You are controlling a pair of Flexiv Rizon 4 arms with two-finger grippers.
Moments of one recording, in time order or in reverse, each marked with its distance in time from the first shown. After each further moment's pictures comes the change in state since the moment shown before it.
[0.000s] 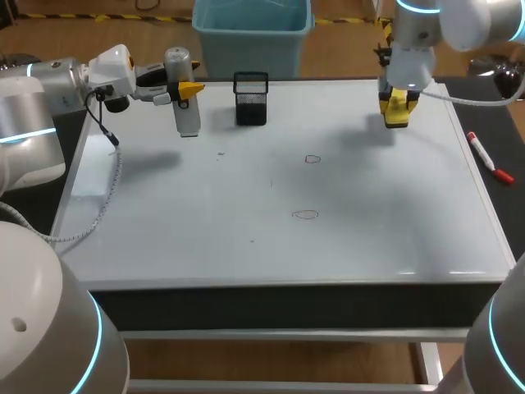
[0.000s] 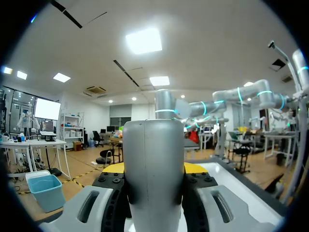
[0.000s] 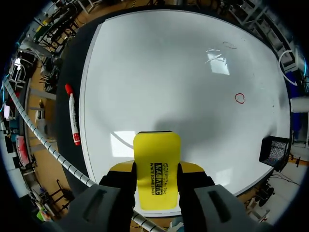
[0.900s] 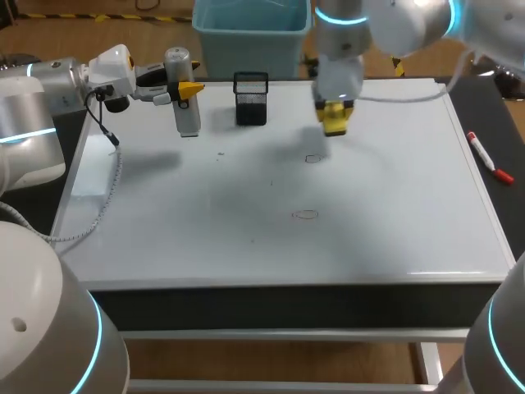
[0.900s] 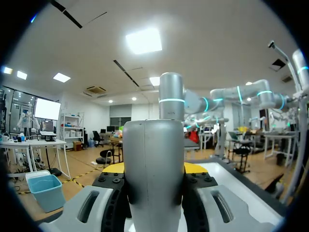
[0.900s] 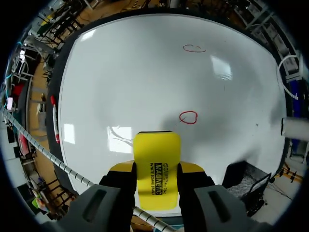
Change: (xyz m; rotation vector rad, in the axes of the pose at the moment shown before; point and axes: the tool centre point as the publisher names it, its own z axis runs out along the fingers) left arm 0.000 0.000 0.000 0.000 0.000 0.000; right arm -0.129 0.040 -0.014 0.030 0.036 -0.060
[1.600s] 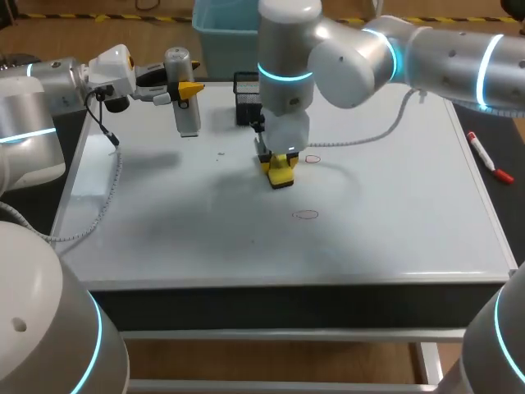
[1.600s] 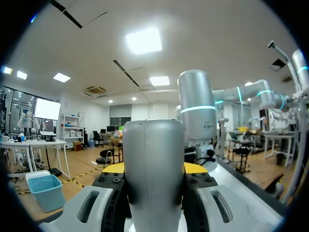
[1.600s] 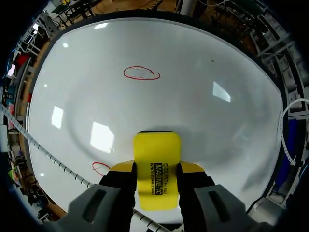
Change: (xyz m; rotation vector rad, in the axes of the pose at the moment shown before) left arm 0.000 0.000 0.000 0.000 0.000 0.000; right arm -0.139 0.104 0.043 -0.052 -0.076 -0.250
